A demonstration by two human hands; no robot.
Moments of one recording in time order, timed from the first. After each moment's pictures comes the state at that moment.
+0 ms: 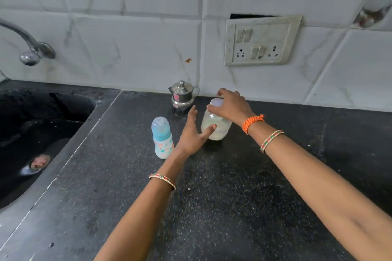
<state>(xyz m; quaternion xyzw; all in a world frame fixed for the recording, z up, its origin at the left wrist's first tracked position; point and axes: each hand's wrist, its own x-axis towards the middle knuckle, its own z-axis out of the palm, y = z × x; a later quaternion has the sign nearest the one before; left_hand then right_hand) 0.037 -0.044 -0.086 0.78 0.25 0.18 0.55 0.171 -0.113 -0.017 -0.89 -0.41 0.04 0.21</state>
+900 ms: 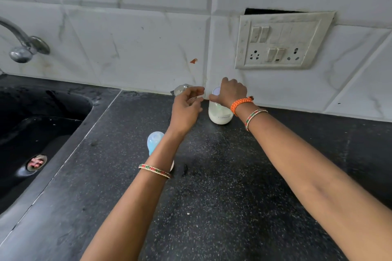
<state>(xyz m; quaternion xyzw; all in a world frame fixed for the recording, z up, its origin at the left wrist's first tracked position) 0.085 0.015 -0.020 0.67 0.27 0.33 0.60 0.258 -0.013 -0.029 -0.92 -0.39 -0.04 0.07</state>
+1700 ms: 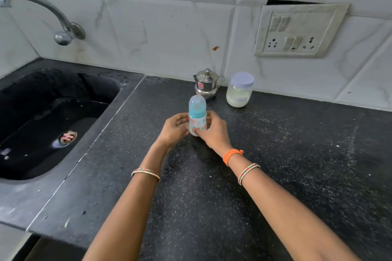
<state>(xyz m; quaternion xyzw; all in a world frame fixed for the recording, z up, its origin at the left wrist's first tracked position) -0.045 0.021 -0.092 0.65 0.36 0.19 0.64 0.064 -0.070 -0.105 -0.79 -0.36 0.15 0.48</state>
